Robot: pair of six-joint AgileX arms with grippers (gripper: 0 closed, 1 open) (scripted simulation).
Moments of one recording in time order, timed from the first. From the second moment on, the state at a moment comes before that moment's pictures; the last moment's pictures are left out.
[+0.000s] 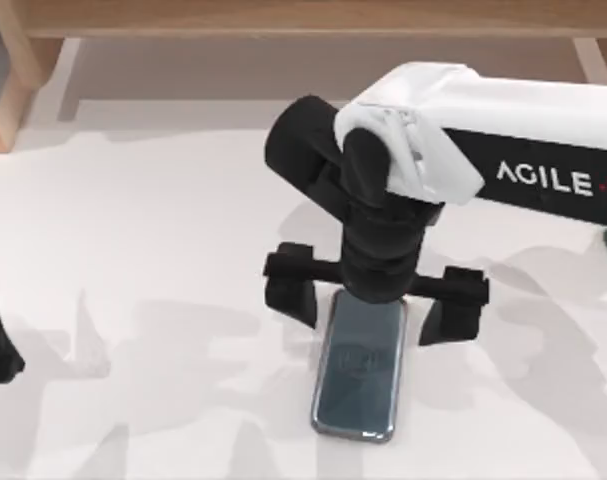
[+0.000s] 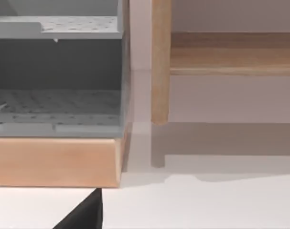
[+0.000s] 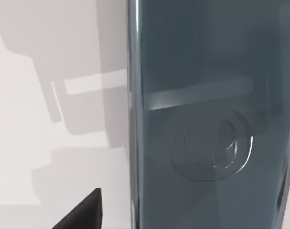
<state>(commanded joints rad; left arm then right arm) 0.00 0.00 0.00 0.00 0.00 0.00 0.79 2.04 1.57 -1.08 0.02 0.99</state>
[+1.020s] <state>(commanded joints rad) 0.00 0.00 0.00 0.00 0.00 0.00 0.79 2.16 1.41 -0.80 0.02 0.98</state>
